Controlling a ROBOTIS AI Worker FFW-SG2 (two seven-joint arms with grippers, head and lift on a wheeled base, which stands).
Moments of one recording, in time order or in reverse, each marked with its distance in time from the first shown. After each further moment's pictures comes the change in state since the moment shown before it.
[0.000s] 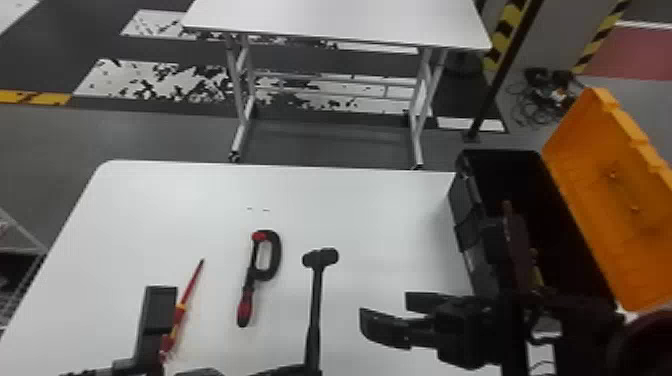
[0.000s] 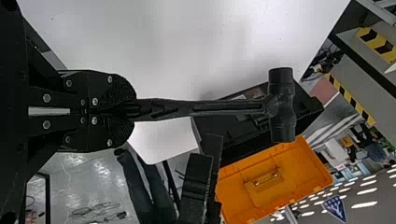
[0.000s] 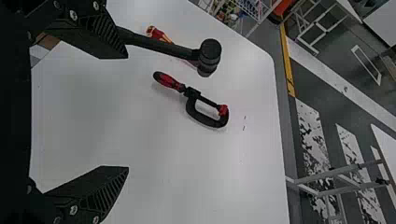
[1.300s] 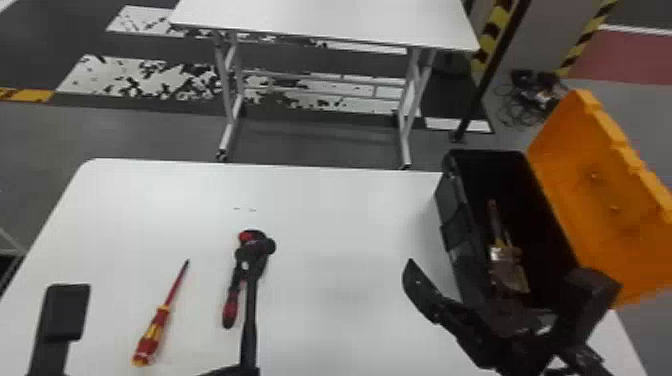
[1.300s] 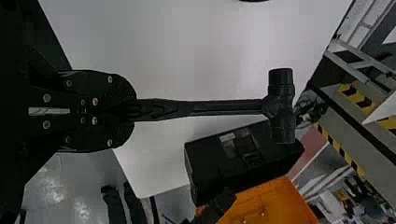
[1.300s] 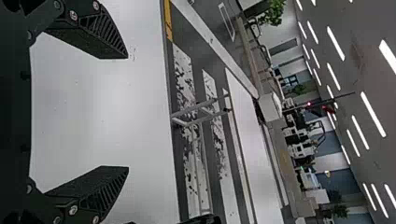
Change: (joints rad) left arm 0.040 -0.019 0.233 -0.212 0.257 0.237 0.243; right arm 0.372 0.035 -0.022 0.158 0.146 -1.055 -0.042
